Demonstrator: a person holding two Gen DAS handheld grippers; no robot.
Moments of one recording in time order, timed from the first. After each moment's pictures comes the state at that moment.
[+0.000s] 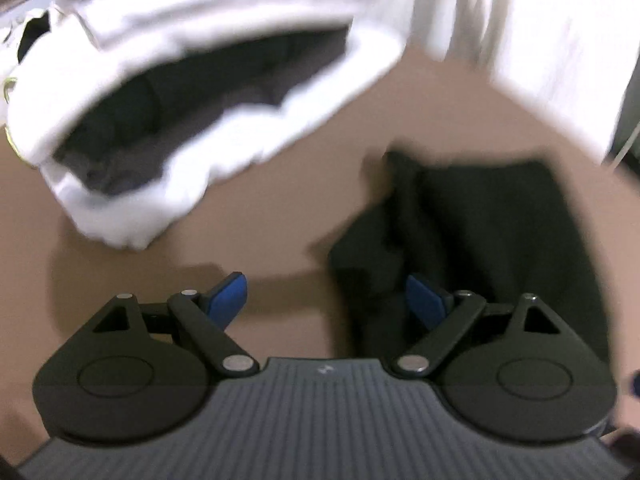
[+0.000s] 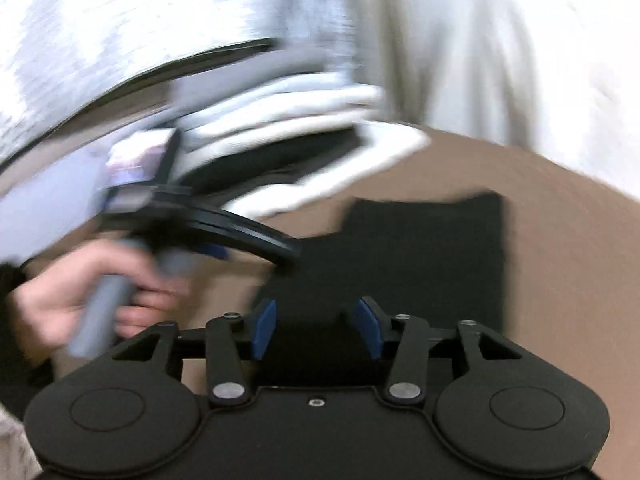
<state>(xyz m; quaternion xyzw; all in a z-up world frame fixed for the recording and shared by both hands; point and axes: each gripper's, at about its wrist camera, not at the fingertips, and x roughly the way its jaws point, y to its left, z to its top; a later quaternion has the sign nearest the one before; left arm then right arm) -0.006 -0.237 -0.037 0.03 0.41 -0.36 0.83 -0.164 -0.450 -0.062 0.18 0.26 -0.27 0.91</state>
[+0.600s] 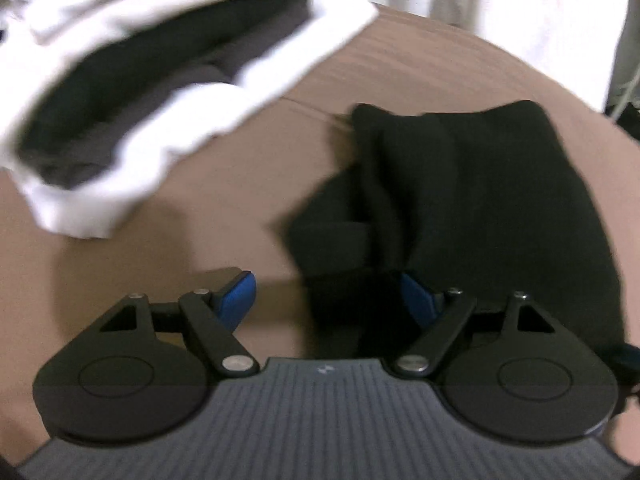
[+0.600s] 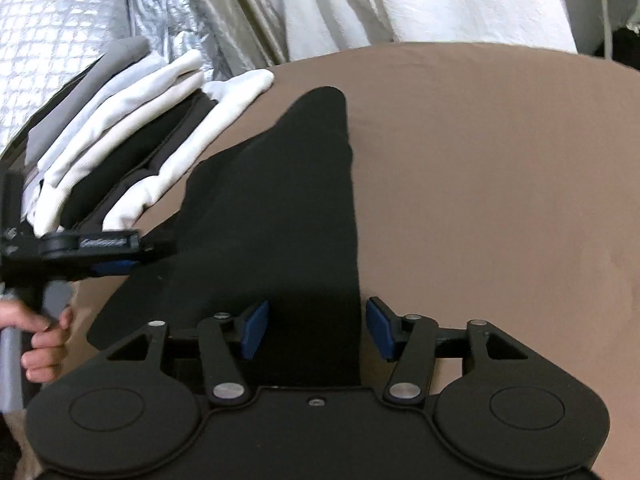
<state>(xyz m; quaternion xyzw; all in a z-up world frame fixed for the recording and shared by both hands) -0.014 -0.266 -0.067 0.15 0.45 -0.32 0.82 -0.206 -0.508 -0.134 0.35 0.28 -0.36 0.82</state>
